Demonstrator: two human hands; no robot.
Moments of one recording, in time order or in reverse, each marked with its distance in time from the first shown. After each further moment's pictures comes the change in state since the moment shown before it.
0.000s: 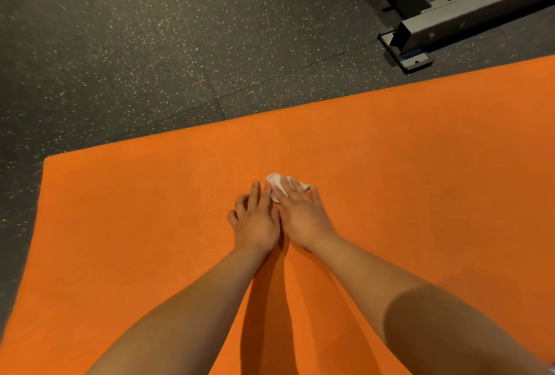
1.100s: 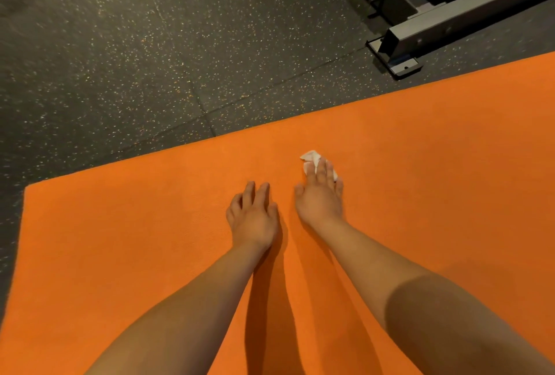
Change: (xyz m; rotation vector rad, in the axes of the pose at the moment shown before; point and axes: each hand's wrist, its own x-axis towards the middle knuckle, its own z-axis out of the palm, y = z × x) left_hand 0.046 0.012 -0.013 -0.052 0.036 0.010; right_hand 0.048 0.035 -0.033 0.132 0.180 0.429
